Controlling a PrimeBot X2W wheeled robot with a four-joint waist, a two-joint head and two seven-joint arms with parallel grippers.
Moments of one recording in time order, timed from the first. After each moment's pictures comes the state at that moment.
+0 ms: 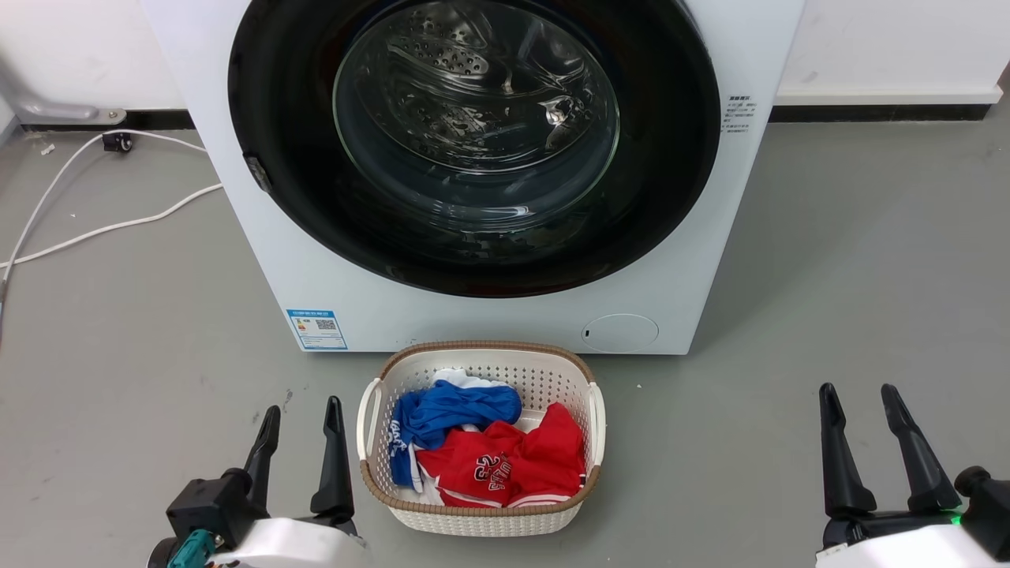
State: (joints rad) left arm 0.06 0.08 -0.10 0.03 -0.34 0.05 -0.19; right arm 0.12 -0.05 -0.05 -0.06 0.25 0.13 -0.19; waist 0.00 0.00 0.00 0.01
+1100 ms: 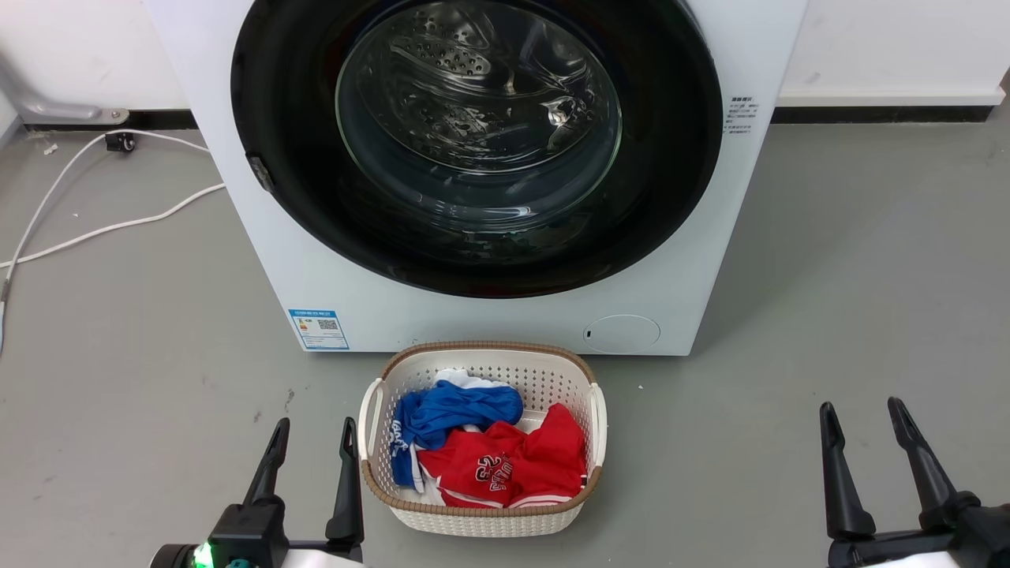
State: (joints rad) left arm 0.10 0.05 -0.07 0.04 -0.08 0.02 -0.26; right arm 0.16 -0.05 -0.06 -0.07 0.08 0.13 -0.26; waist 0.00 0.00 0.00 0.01
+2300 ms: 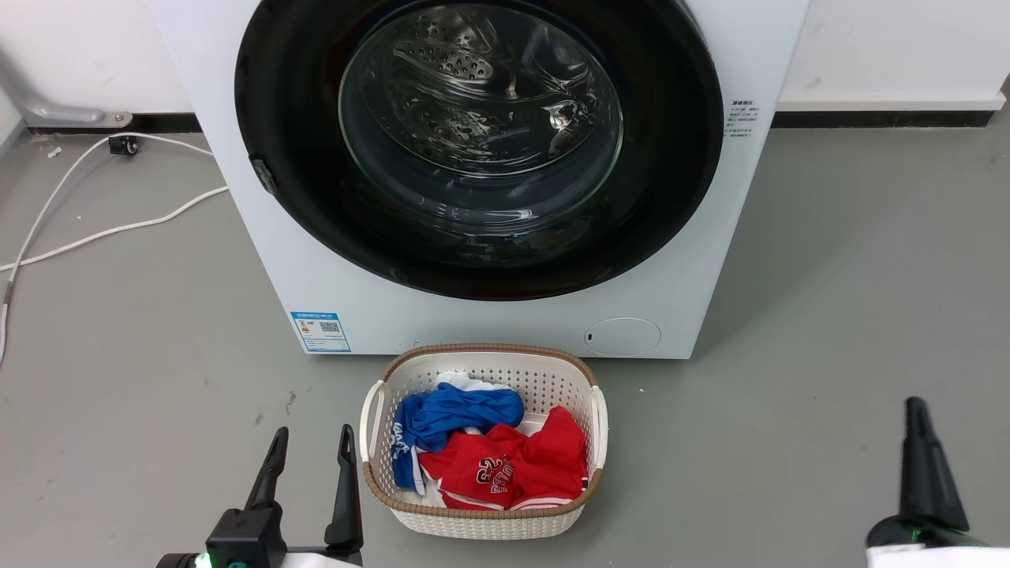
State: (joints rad) left arm 0.11 0.05 -0.07 0.07 -0.11 0.04 -0.26; right arm 0.14 -0.05 -0.09 -0.03 0.64 0.13 -0.26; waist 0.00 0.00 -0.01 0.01
